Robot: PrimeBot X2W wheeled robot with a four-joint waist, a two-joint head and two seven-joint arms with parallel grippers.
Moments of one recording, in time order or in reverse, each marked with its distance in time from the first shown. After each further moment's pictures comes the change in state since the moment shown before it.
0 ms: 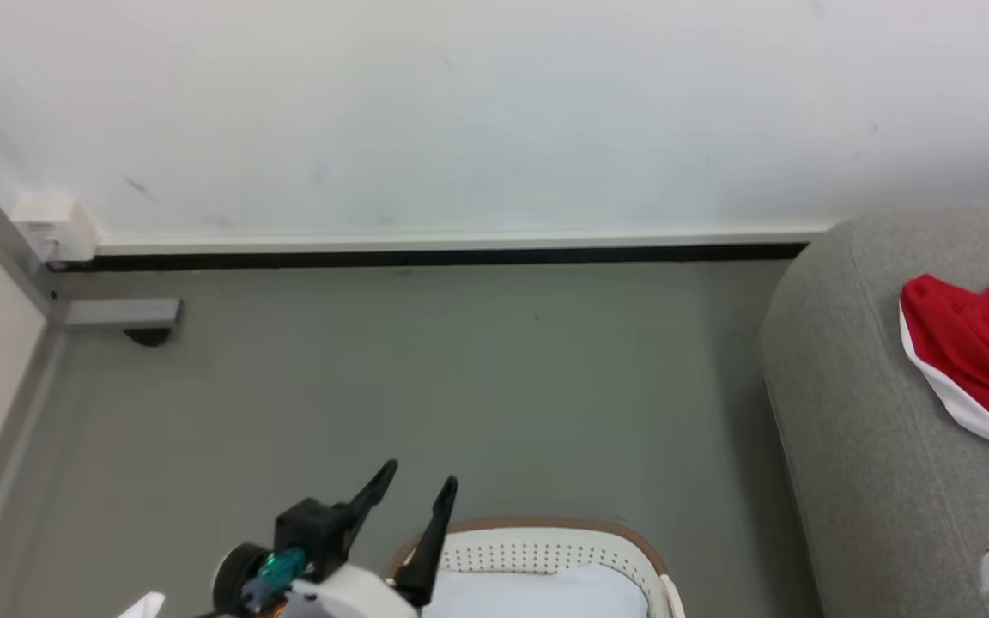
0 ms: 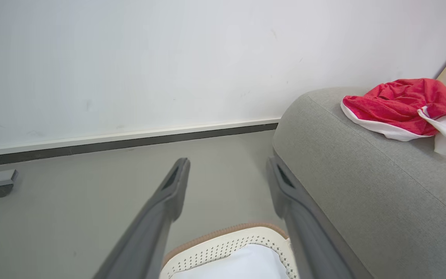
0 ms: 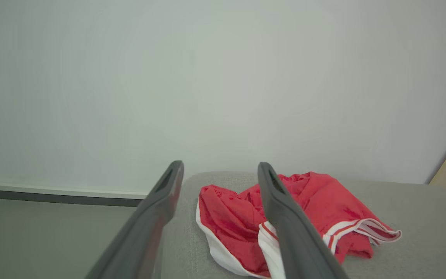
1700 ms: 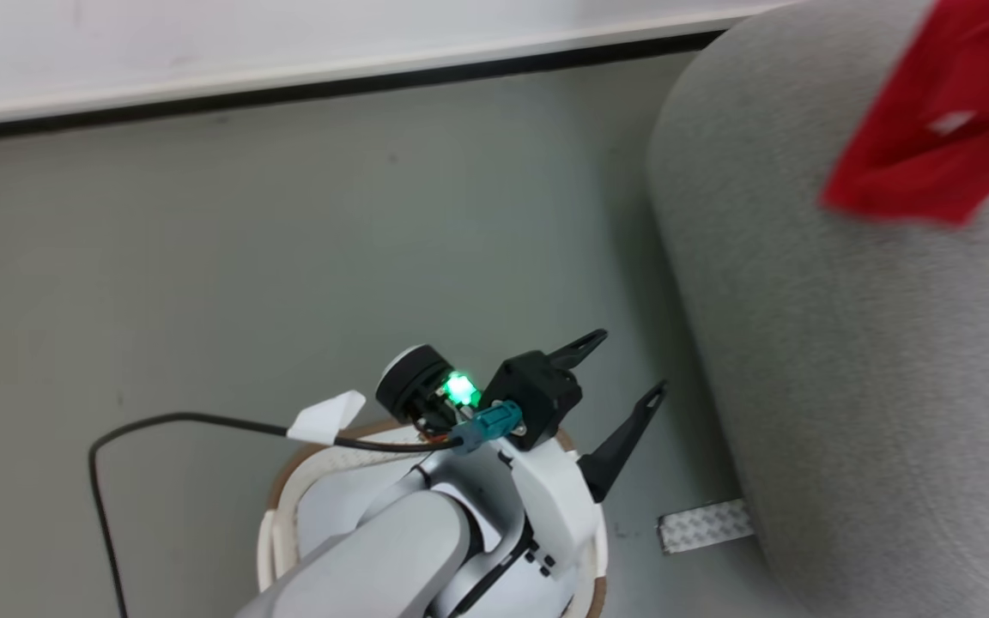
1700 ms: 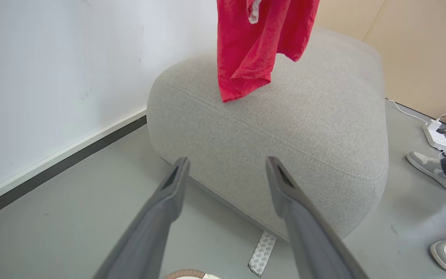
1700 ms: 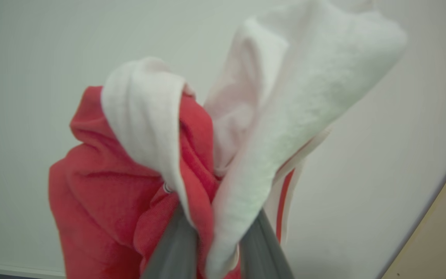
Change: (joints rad) left arm -0.359 -0.108 -0.168 -0.129 0.164 -0.150 0.330; right arm -0.758 -0.497 0.447 0.054 0.514 0.000 0.216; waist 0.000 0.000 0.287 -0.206
